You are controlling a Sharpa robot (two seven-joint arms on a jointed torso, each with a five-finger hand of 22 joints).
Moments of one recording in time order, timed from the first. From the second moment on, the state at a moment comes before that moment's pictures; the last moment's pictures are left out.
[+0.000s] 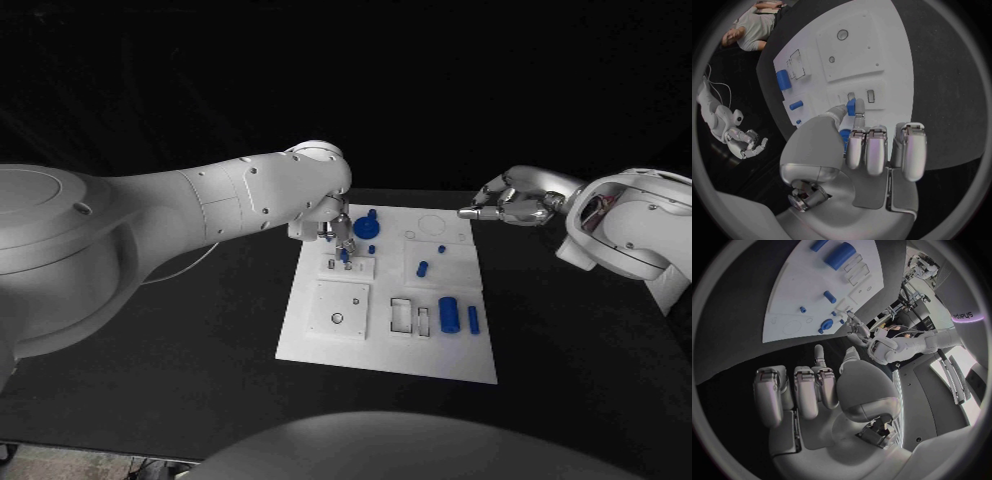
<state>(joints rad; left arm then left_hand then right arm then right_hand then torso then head) 1.36 -0.31 -0.23 0.96 -0.92 0.44 -0.70 1.16 0.04 0.26 0.17 0.39 1.06 0.04 0.24 0.69 1.47 -0.02 1.57 1.31 1.46 -0.07 1.57 1.31 0.02 1.47 0.05 1.57 1.31 1.40 -0.95 -0.23 1.52 -1.16 -0.13 -0.05 1.13 0.18 -0.30 0.29 0.23 0.82 0.11 0.35 0.62 1.46 0.03 1.57 1.31 1.47 -0.02 1.57 1.31 0.01 1.46 0.09 1.53 1.31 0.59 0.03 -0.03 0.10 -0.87</state>
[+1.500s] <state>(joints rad) 1.34 -0.32 -0.23 0.98 -0.93 0.40 -0.70 1.15 0.03 0.29 0.16 0.39 1.06 0.05 0.23 0.69 1.47 -0.02 1.57 1.31 1.46 -0.07 1.57 1.31 0.02 1.47 0.05 1.57 1.31 1.40 -0.94 -0.23 1.52 -1.16 -0.13 -0.05 1.14 0.18 -0.30 0.28 0.24 0.82 0.11 0.34 0.62 1.46 0.03 1.57 1.31 1.47 -0.02 1.57 1.31 0.01 1.46 0.09 1.53 1.31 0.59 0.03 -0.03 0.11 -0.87</state>
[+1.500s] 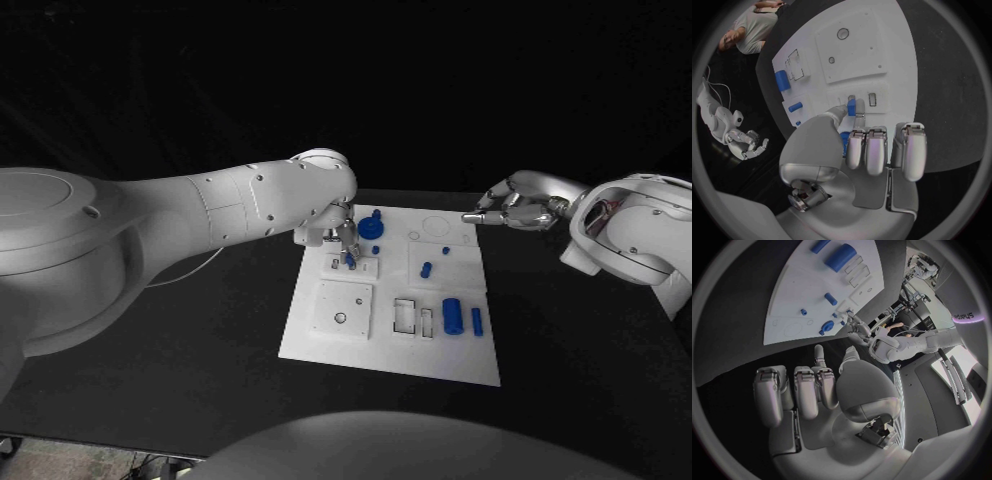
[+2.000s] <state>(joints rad) 1.34 -0.32 -0.23 0.98 -0.93 0.40 -0.70 1.15 0.03 0.30 0.16 0.39 1.06 0.05 0.22 0.69 1.47 -0.02 1.57 1.31 1.46 -0.07 1.57 1.31 0.02 1.47 0.05 1.57 1.31 1.39 -0.94 -0.23 1.51 -1.16 -0.12 -0.06 1.15 0.18 -0.30 0.28 0.24 0.82 0.11 0.34 0.62 1.46 0.03 1.57 1.31 1.47 -0.02 1.57 1.31 0.01 1.46 0.09 1.53 1.31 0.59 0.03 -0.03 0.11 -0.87</state>
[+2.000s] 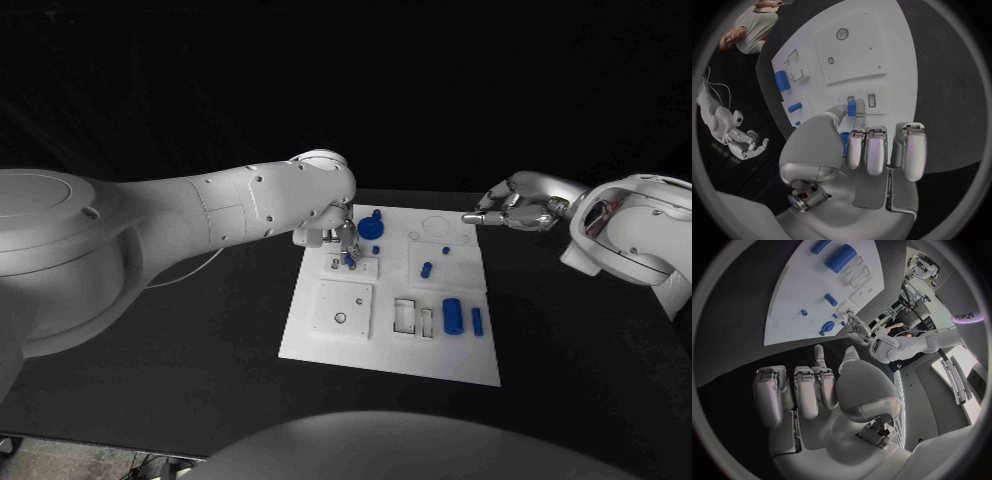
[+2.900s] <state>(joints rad) 1.34 -0.35 -0.23 1.03 -0.93 0.37 -0.70 1.14 0.01 0.32 0.14 0.40 1.07 0.04 0.22 0.71 1.47 -0.02 1.57 1.31 1.46 -0.07 1.57 1.31 0.02 1.47 0.05 1.56 1.31 1.39 -0.95 -0.23 1.51 -1.16 -0.12 -0.07 1.15 0.18 -0.30 0.28 0.24 0.82 0.11 0.34 0.62 1.46 0.03 1.57 1.31 1.47 -0.02 1.57 1.31 0.01 1.46 0.09 1.53 1.31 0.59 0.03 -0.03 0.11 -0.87</state>
